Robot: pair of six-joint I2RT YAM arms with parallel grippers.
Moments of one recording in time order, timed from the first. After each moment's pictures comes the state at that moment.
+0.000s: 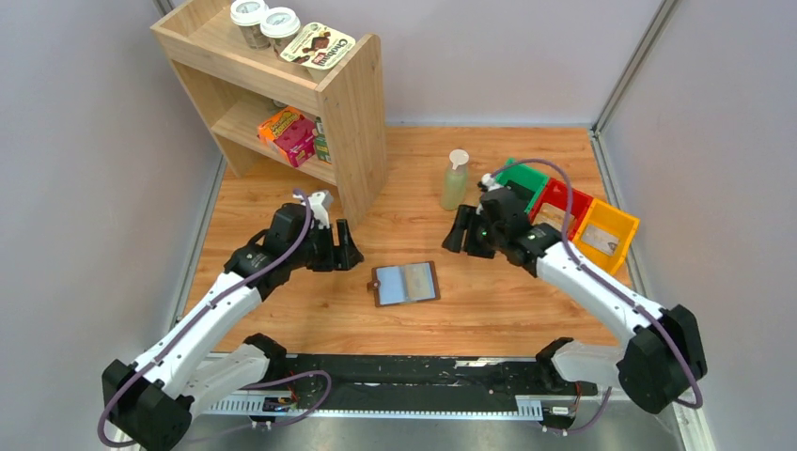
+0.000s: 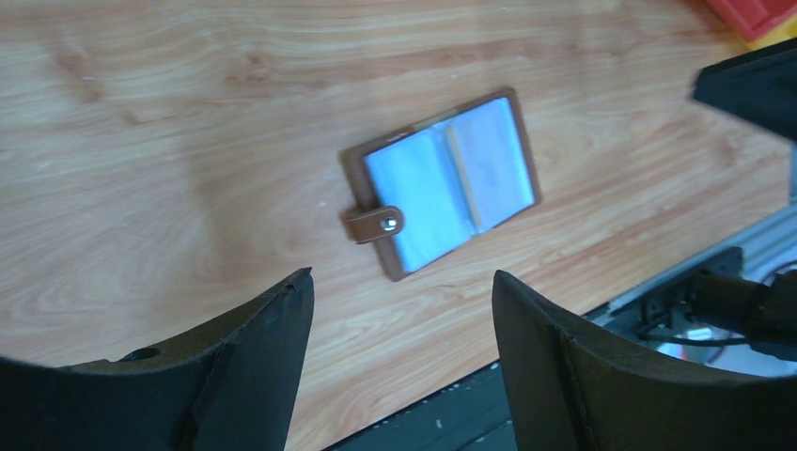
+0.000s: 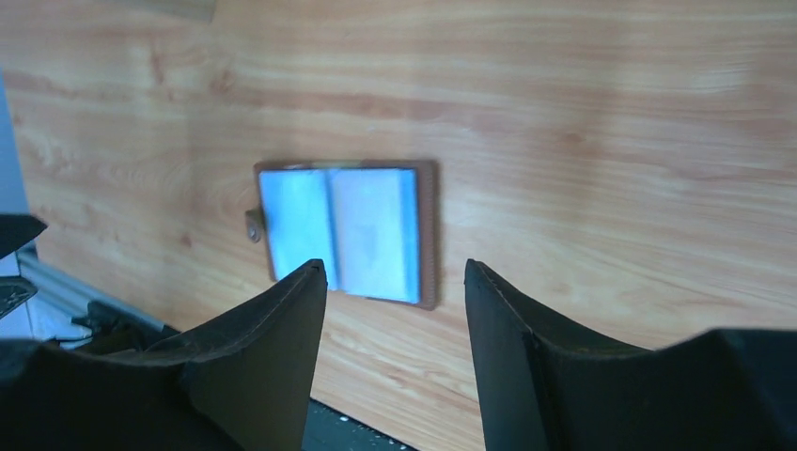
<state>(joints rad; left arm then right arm) -0.49 0.91 0.79 -0.60 0.13 -0.50 0.49 1.19 0.90 -0.49 -0.07 0.63</state>
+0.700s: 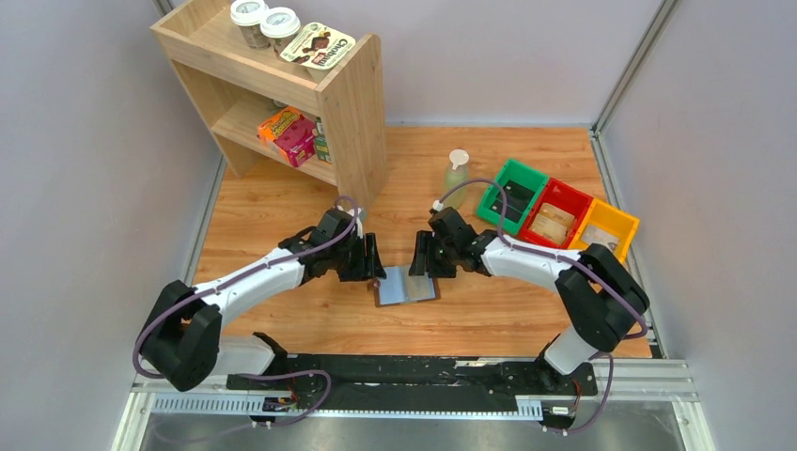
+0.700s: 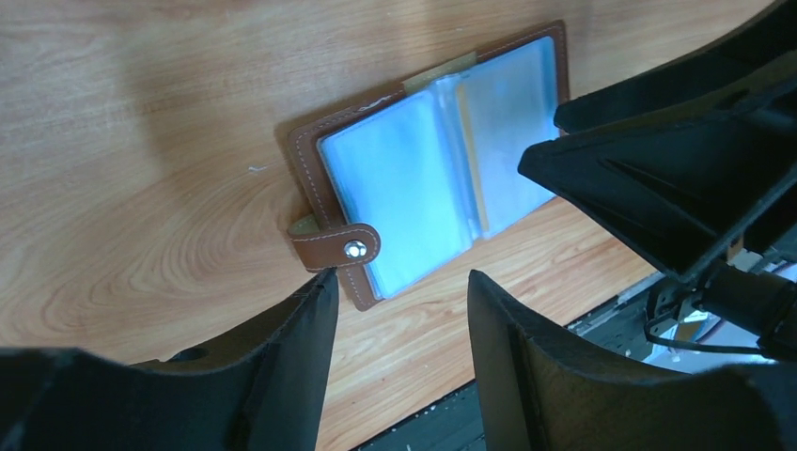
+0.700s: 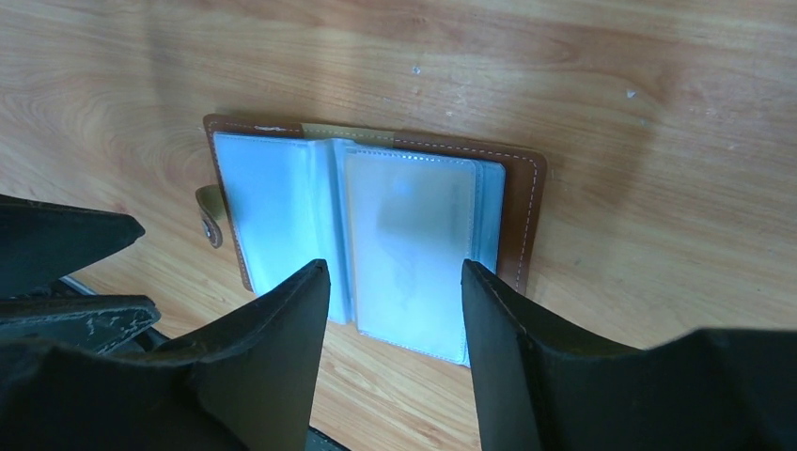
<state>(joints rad) -0.62 1.28 0.73 -0.35 0.21 -0.66 0.74 1.58 0.88 -0.22 -0.12 0.75</state>
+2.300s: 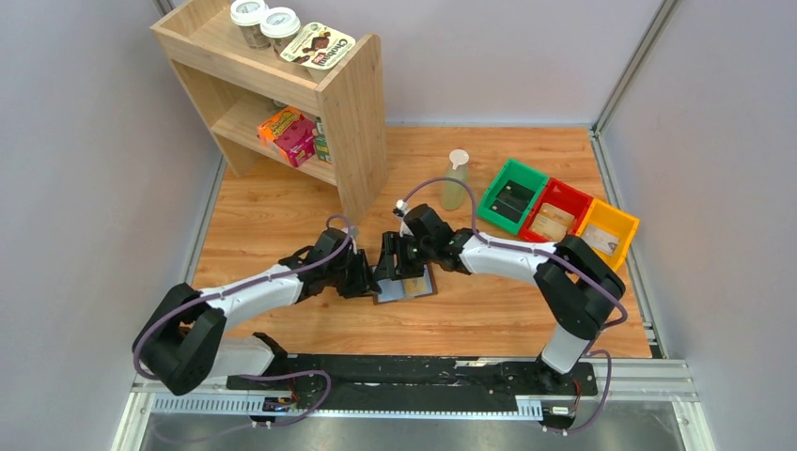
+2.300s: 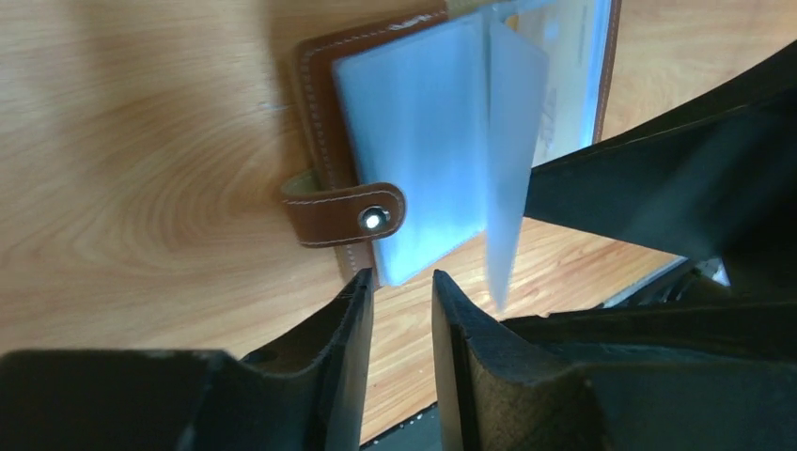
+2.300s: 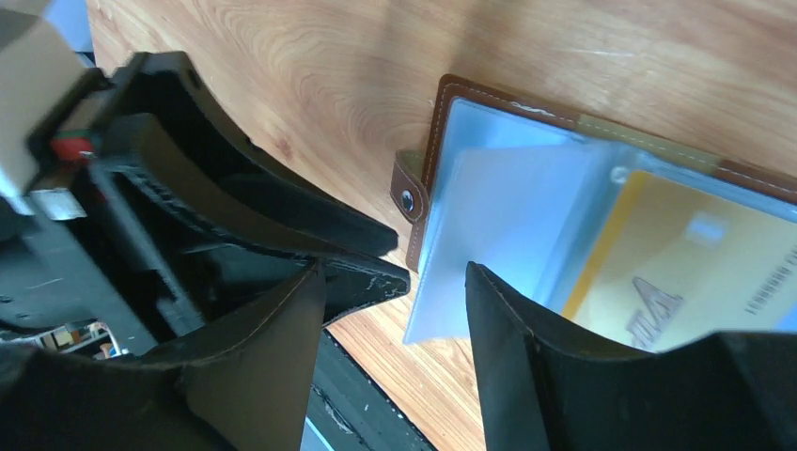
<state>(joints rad) -0.64 1.29 0.54 -0.17 0.25 -0.83 0.84 1.69 0.99 -0.08 -0.34 0.75</state>
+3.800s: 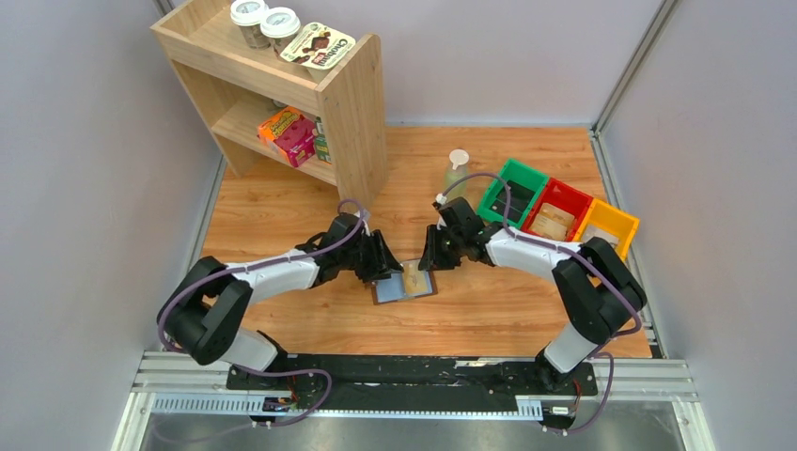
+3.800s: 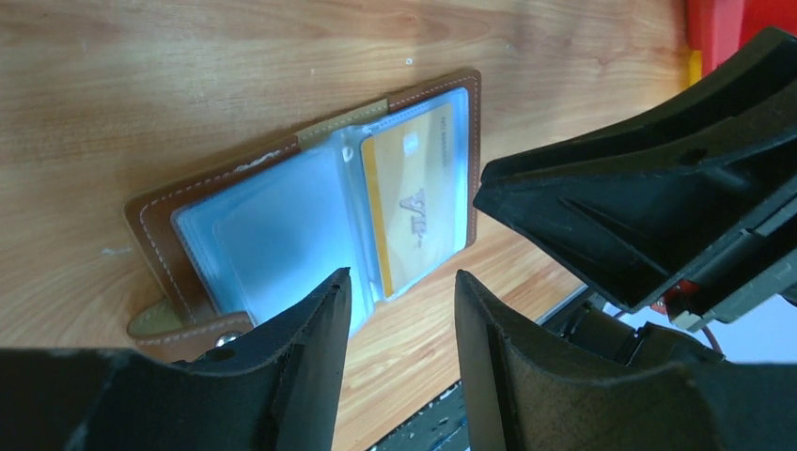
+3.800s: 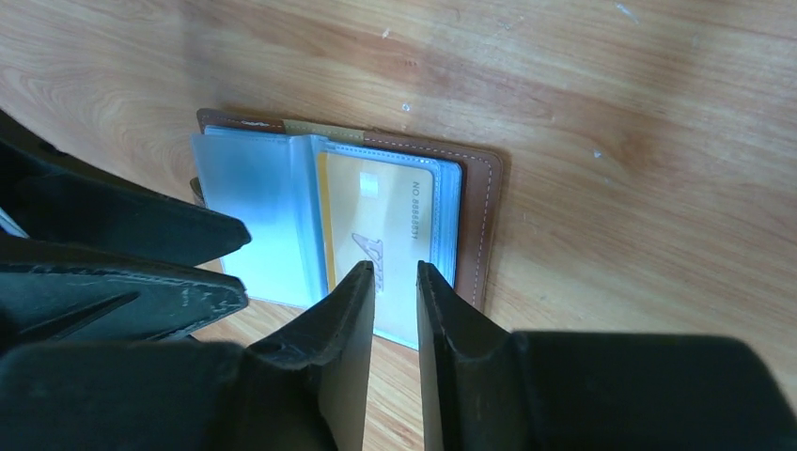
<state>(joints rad) -0.64 1.42 0.64 0.01 0.27 -0.97 0.65 1.62 0.90 -0.21 -0.25 0.64</state>
